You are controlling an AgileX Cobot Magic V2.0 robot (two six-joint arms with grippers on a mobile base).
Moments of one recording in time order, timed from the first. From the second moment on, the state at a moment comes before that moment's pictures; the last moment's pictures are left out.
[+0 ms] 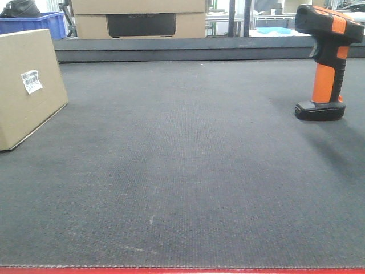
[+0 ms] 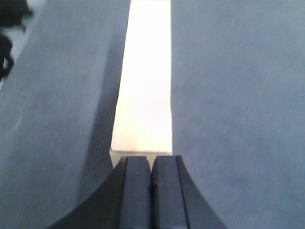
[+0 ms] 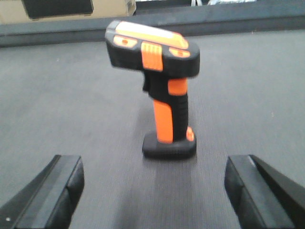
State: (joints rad) left arm -0.06 1.01 -0.93 0.12 0.57 -0.23; right arm 0.02 0.94 -0.27 0.14 -0.38 0.02
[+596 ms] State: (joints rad) left arm -0.06 0.76 -0.69 0.10 0.38 -0.24; right arm 0.02 0.27 -0.27 0.16 0.24 0.02
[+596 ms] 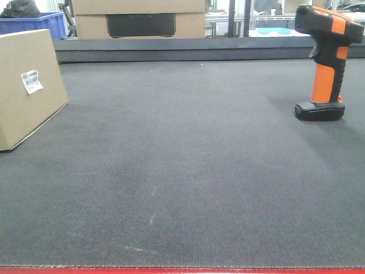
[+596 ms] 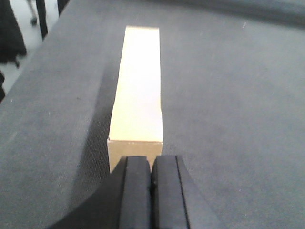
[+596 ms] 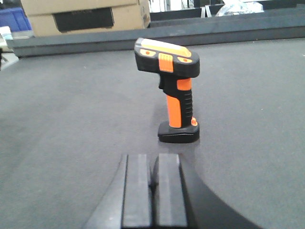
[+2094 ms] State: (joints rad) left arm -0.06 0.01 -0.29 0.16 0.36 -0.24; right arm 0.02 0.00 -0.31 0.03 0.48 0.02
